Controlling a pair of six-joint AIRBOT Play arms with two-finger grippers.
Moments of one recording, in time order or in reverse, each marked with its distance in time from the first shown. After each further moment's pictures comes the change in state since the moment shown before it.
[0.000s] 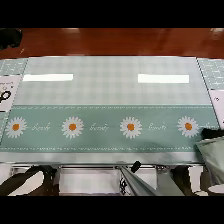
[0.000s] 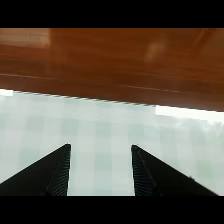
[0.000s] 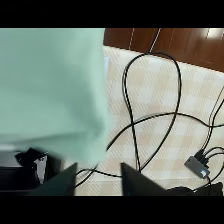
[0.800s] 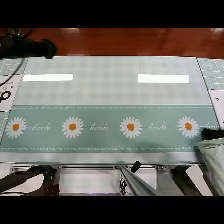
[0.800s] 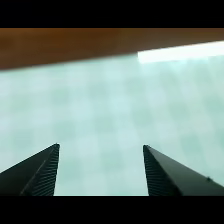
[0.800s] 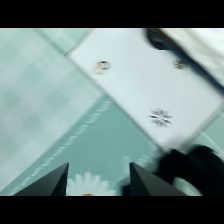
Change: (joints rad) left arm -0.219 -0.162 0.067 0.043 -0.175 0.077; right arm 0.389 -0.166 0.001 0.903 -0.505 -0.071
